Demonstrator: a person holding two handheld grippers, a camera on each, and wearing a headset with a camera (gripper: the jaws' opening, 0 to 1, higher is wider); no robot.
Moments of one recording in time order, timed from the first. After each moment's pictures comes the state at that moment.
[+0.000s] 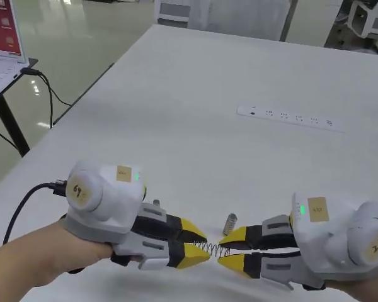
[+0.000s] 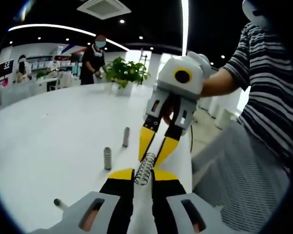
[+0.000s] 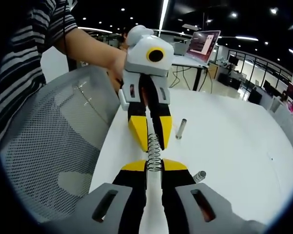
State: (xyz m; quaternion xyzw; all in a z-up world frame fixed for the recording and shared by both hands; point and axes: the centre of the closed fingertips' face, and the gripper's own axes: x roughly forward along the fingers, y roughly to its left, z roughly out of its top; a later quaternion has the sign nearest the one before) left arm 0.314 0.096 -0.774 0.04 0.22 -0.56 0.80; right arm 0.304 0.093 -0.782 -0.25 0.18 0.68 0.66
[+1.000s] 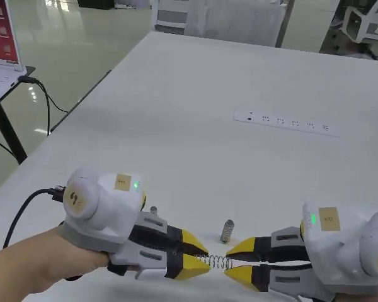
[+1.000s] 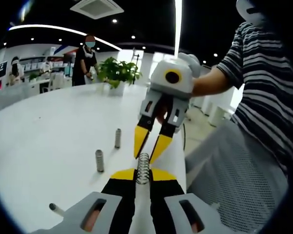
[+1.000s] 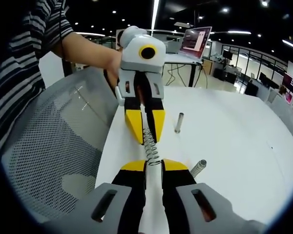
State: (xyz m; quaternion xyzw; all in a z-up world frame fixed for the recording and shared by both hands) left arm 0.305 0.089 -0.772 0.04 0.21 -0.59 0.78; right arm 0.303 0.078 -0.784 -0.23 0.20 0.67 0.67
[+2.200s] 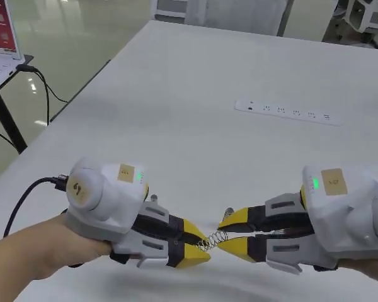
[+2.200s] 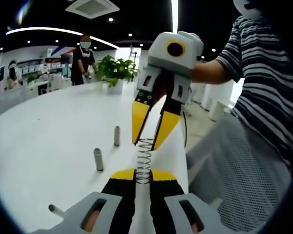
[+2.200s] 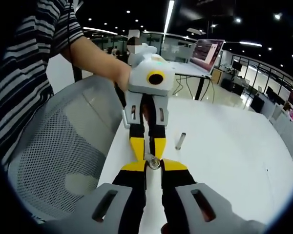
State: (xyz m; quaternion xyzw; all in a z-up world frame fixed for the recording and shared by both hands) left arm 0.300 0.085 -0.779 0.07 0.21 -0.59 0.78; right arm 0.298 0.098 -0.743 -0.26 0.16 0.70 0.64
